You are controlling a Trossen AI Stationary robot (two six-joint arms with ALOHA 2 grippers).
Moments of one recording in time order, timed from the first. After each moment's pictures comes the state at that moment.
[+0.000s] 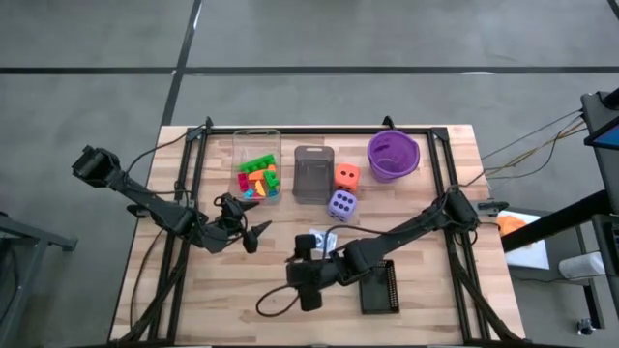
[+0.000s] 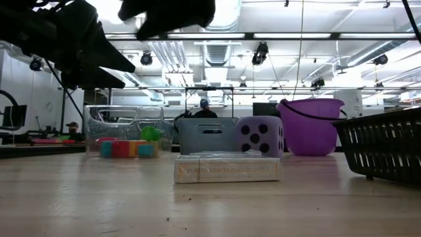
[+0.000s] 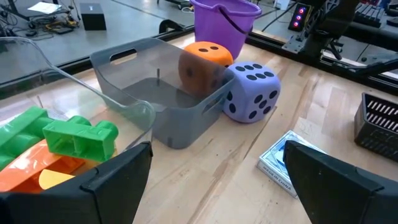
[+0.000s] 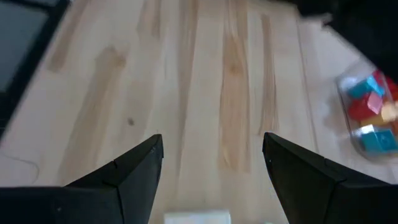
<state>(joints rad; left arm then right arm) -0.50 1.09 0.39 0.10 -0.92 -0.66 0.42 2.09 1.75 -0.47 0.34 0.15</state>
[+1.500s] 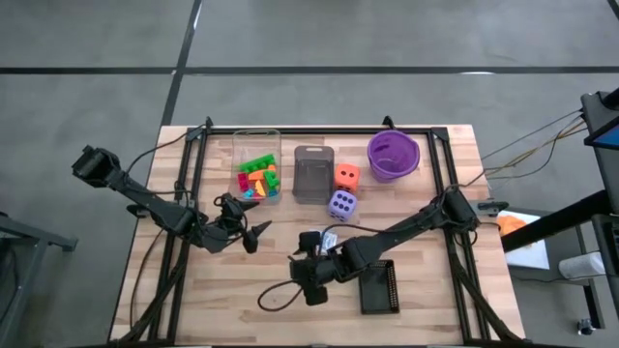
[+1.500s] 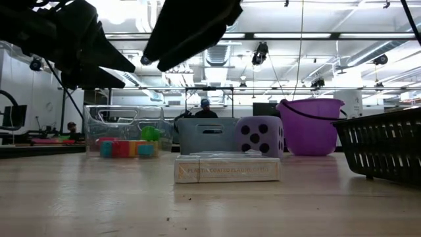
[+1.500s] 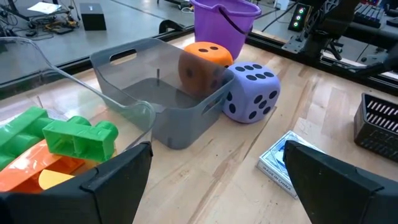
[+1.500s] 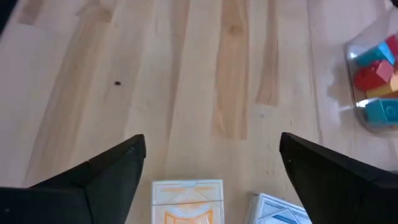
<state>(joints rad) -0.50 1.09 0.39 0.10 -0.92 -0.66 0.41 2.10 1.73 -0.57 0.32 0.15</state>
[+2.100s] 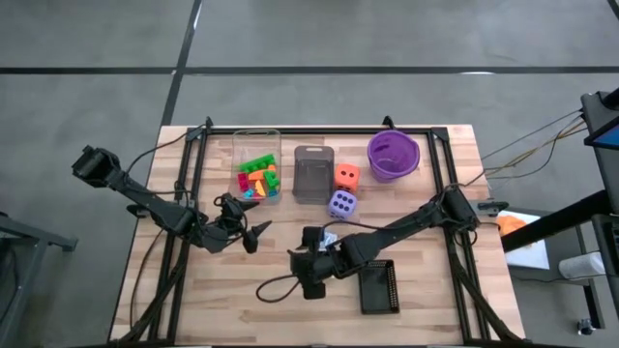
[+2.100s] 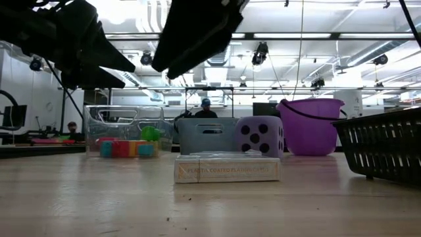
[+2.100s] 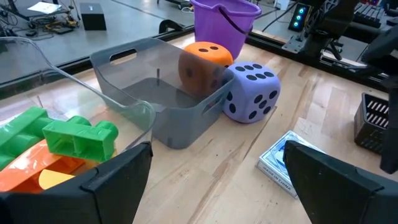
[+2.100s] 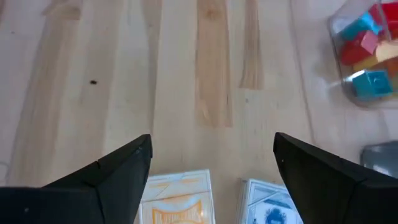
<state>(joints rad) -0.50 1.09 0.39 0.10 -0.92 -0.66 0.38 2.10 1.73 -0.61 0.34 0.24</state>
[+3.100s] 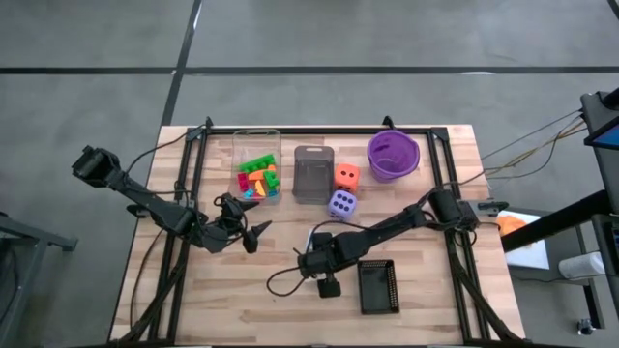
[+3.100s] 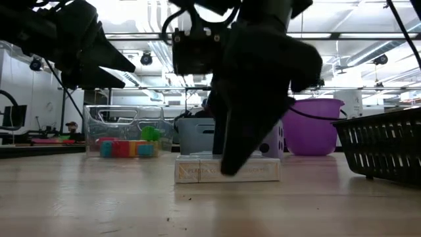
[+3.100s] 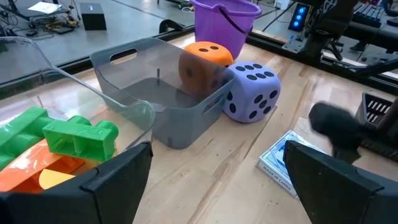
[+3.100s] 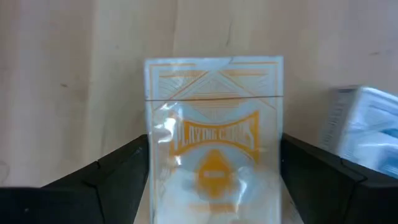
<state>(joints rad) -0.50 1.09 0.39 0.10 -0.92 -0.66 0.33 2.17 1.60 -0.67 0.02 0.24</state>
